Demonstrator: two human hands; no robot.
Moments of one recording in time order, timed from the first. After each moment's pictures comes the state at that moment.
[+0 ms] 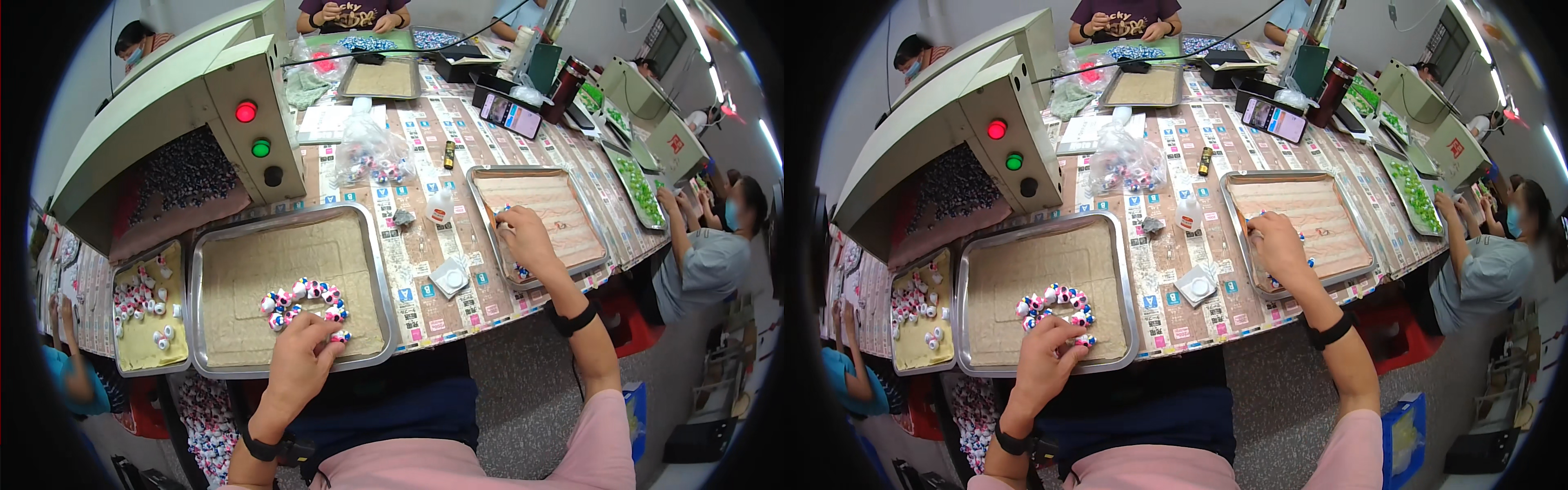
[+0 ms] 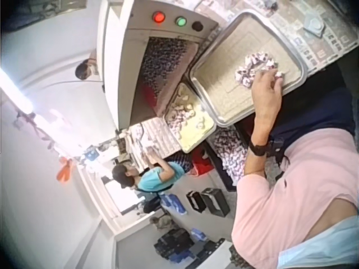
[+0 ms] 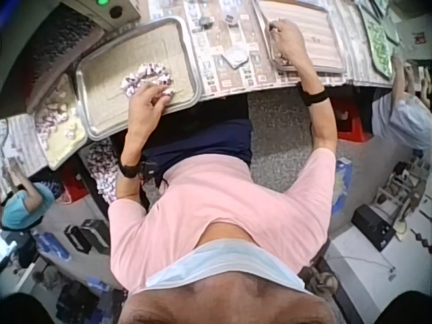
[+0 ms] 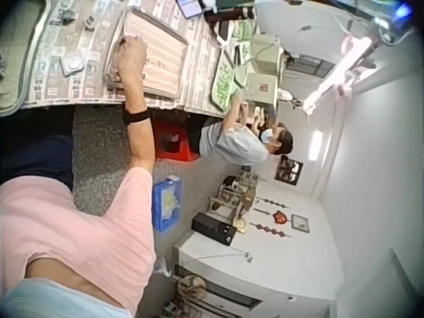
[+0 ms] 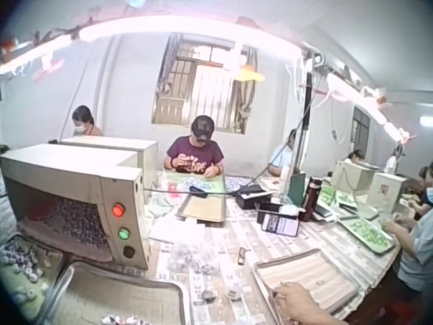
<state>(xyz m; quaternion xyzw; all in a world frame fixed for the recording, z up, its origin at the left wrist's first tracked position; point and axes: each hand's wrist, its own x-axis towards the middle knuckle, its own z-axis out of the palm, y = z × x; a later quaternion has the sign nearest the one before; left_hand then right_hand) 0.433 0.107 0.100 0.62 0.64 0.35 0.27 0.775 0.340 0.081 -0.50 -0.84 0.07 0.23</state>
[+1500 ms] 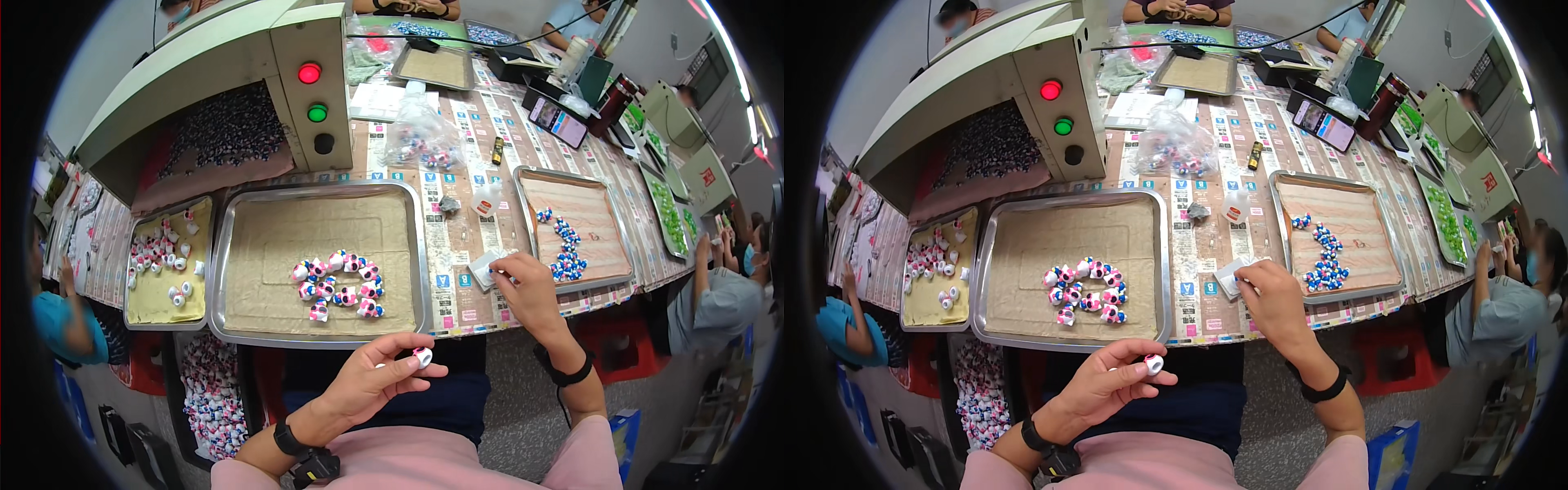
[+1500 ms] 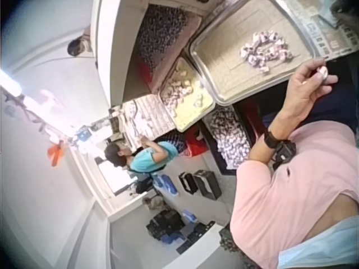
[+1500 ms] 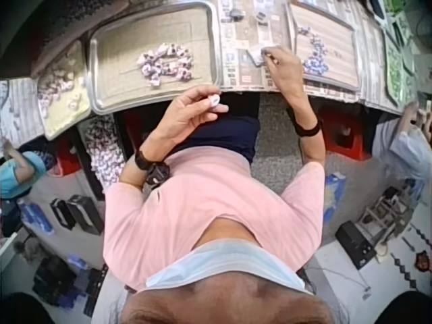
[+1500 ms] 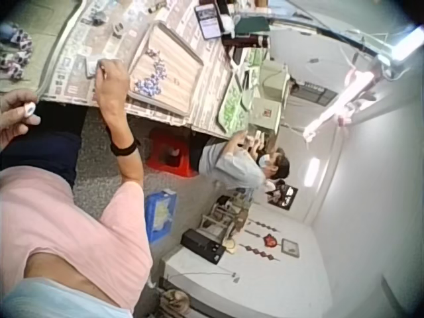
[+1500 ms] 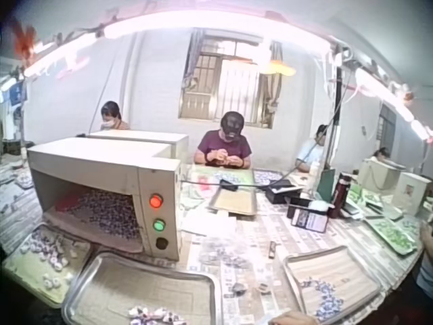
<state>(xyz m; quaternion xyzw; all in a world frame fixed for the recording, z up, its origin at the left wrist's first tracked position) 0.478 0.074 0.101 0.14 0.31 0.48 0.81 0.712 0.244 0.091 -0.43 -0.84 0.17 0.27</state>
